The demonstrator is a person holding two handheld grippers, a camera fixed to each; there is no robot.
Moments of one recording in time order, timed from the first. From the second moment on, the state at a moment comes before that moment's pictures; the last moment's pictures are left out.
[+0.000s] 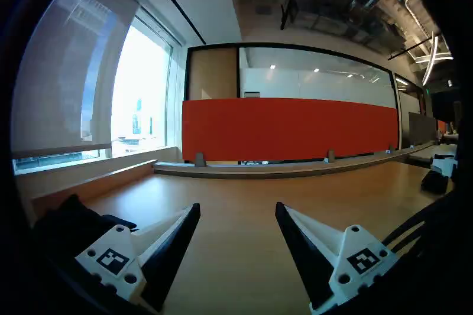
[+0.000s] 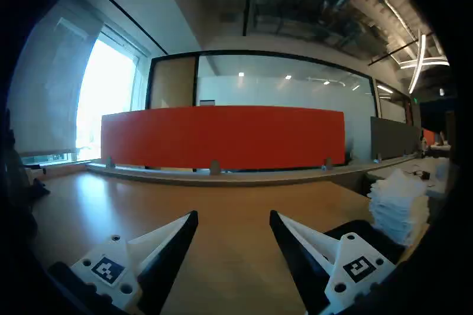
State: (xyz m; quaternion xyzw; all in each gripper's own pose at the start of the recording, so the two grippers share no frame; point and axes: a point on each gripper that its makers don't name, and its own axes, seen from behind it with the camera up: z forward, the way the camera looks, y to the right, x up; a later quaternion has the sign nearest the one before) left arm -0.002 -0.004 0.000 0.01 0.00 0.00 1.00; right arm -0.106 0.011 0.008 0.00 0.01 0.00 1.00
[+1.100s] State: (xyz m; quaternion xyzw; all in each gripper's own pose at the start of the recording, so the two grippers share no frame) left arm -0.002 -0.004 0.000 0.01 0.00 0.00 1.00; right arm -0.108 0.011 0.008 0.00 0.01 0.00 1.00
